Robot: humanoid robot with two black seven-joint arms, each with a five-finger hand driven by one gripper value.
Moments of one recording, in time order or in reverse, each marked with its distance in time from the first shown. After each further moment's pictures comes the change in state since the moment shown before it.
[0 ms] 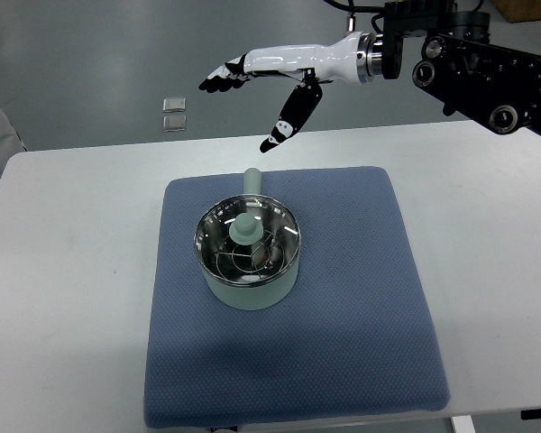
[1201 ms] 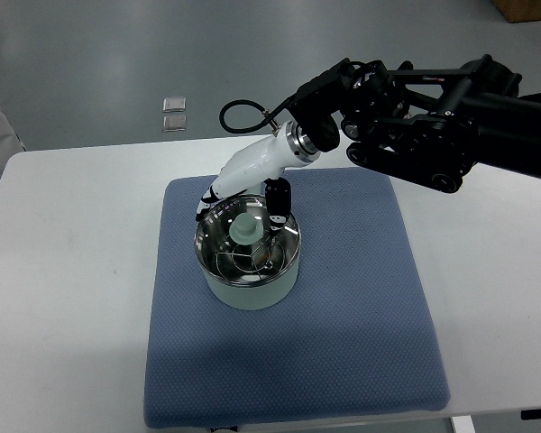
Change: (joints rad) left arm 0.000 0.000 -0.001 0.000 0.000 0.000 0.000; right arm 0.040 0.111 -0.243 0.091 -0.281 -0.026 0.000
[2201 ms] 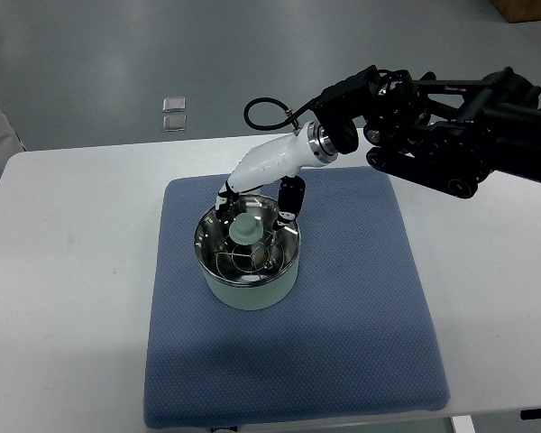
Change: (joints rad) left arm 0.000 0.000 0.000 0.000 0.000 0.000 0.000; right arm -0.053 -0.048 0.014 0.000 -0.003 -0.067 0.020
